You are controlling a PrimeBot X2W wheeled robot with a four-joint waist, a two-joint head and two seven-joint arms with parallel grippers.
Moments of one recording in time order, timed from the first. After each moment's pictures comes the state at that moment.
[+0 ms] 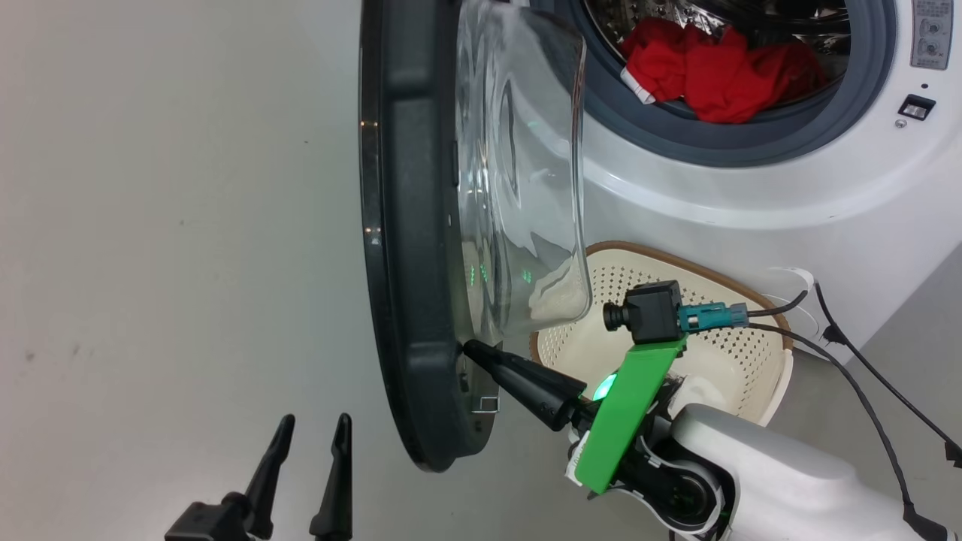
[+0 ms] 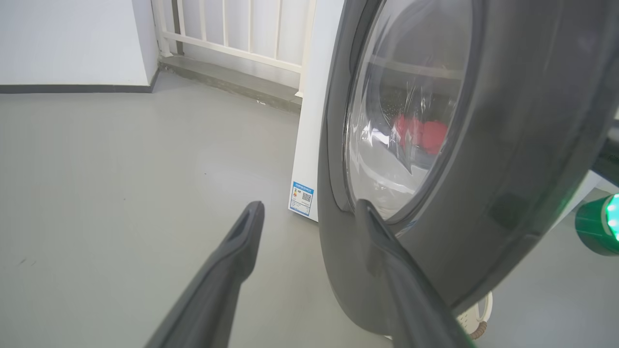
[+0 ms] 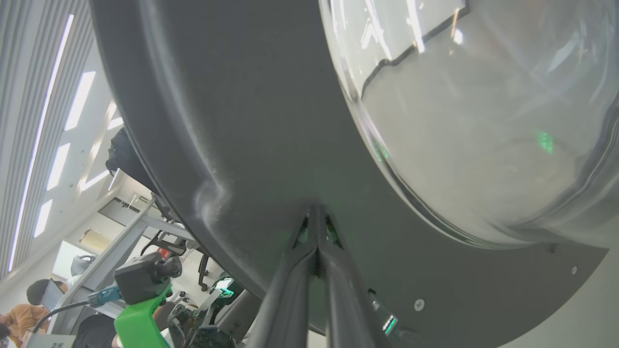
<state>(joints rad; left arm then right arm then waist) -0.01 0.04 -0.15 0.15 -0.34 -0.03 -0.25 -0.69 -0.31 1.06 0.21 1.53 0.12 -0.10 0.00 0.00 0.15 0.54</state>
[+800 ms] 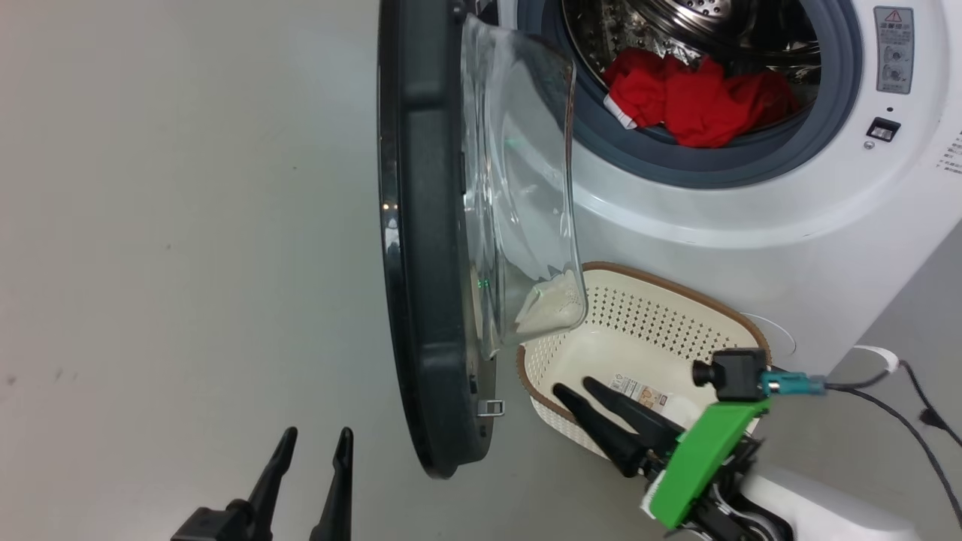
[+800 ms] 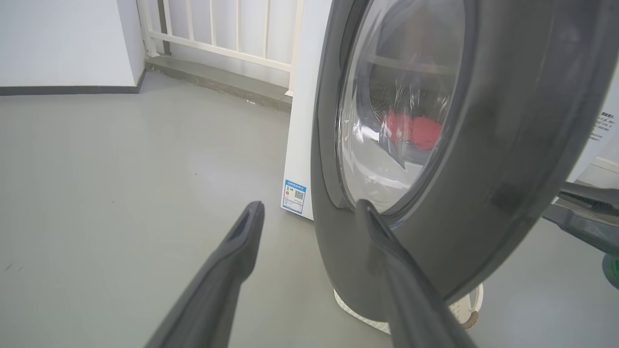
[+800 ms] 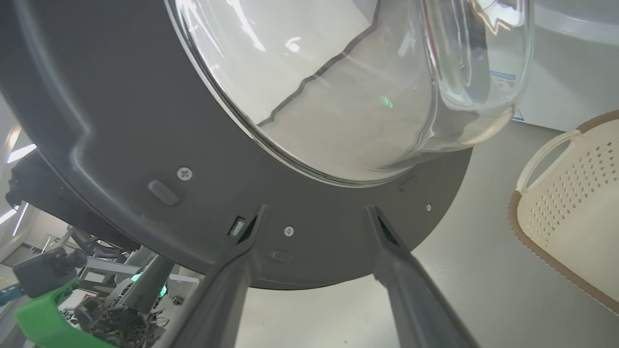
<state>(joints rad) 0.00 0.04 -0.13 0.20 -0.32 -0.06 -0.25 -0.56 -0.42 1.08 0.31 1.54 0.12 -0.23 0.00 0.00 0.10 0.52</state>
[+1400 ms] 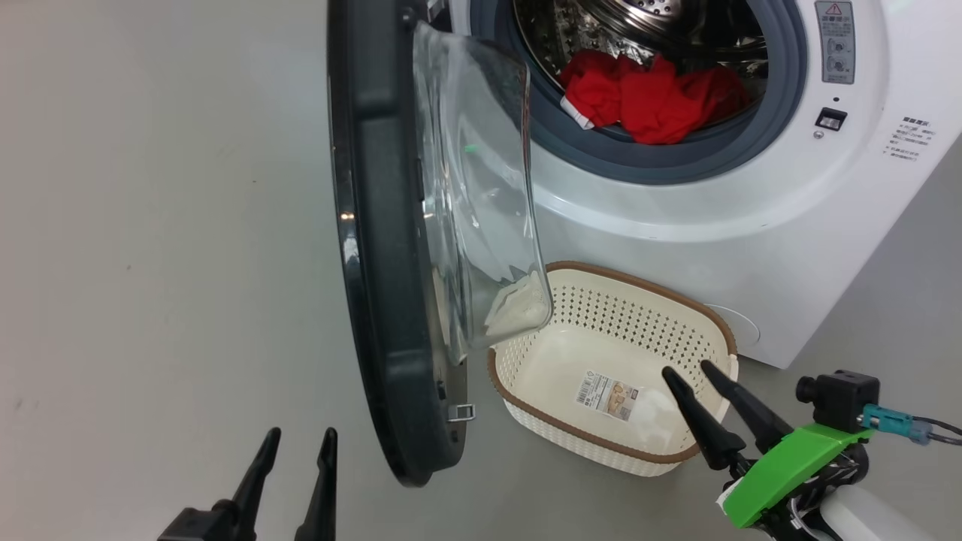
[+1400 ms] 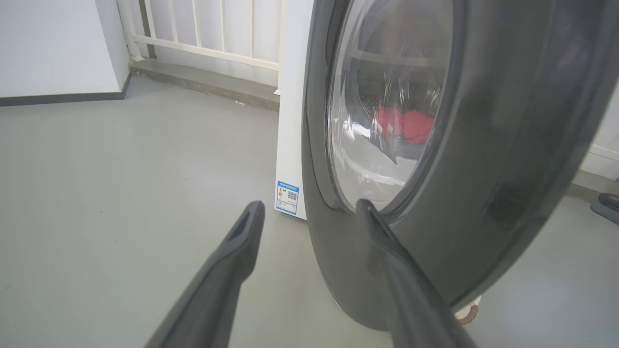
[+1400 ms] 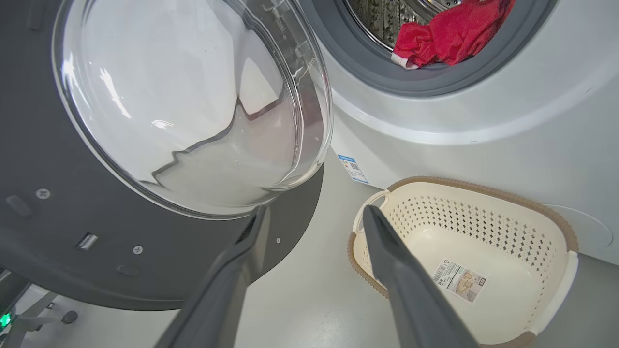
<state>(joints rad) 0.00 0.04 -0.09 0.22 -0.28 -0.08 -0.25 -0.28 -0.39 0.62 0.40 1.08 0.12 -0.25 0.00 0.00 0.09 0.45</state>
